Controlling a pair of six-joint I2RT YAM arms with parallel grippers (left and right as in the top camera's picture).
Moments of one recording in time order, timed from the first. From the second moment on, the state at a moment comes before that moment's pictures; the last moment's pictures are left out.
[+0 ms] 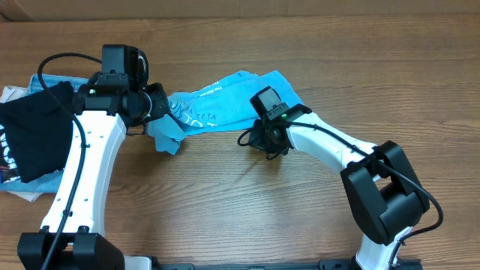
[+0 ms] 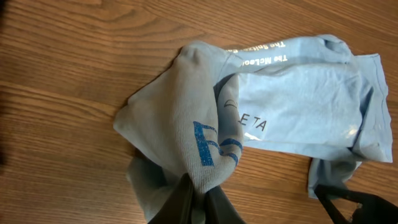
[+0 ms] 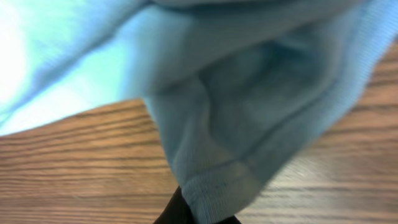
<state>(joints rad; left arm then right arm) -0.03 1.56 1.39 -0.94 0.10 -0.36 0.56 1.94 1.24 -0.61 -0.09 0.85</state>
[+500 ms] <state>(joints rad) -0.03 1.56 1.39 -0.94 0.02 -0.36 0.10 1.64 1.24 -0.87 -0.07 0.66</state>
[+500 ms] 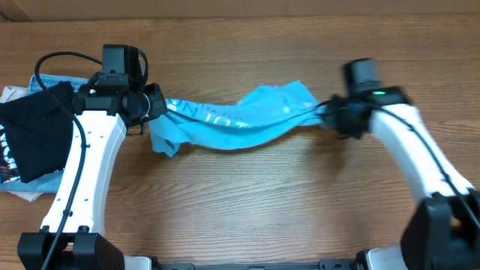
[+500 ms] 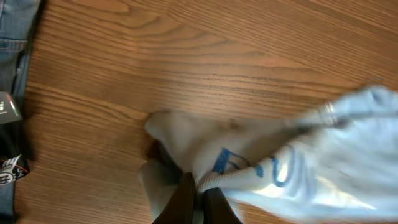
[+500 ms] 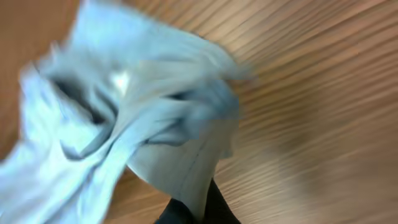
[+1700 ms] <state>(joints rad) -0.03 1.58 1.38 -0.94 -0.07 -0.37 -0.26 1.59 1.24 -0.83 0.20 0.57</state>
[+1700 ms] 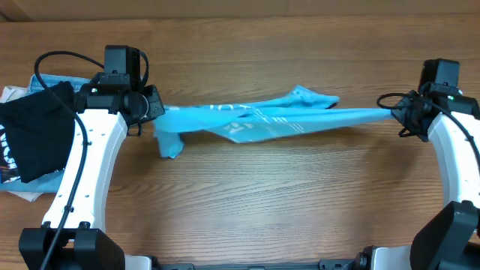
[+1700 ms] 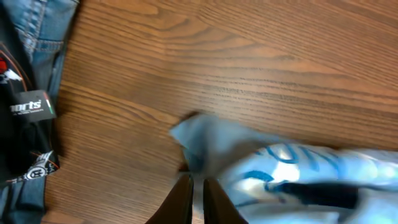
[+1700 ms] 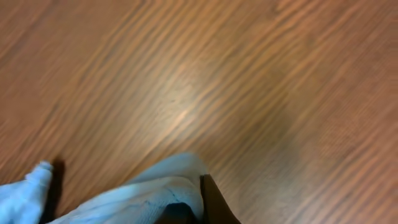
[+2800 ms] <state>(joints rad) -0.06 1.78 1.33 -1.02 0.15 -0.29 -0.27 1.59 1.25 -0.93 0.21 0.57</state>
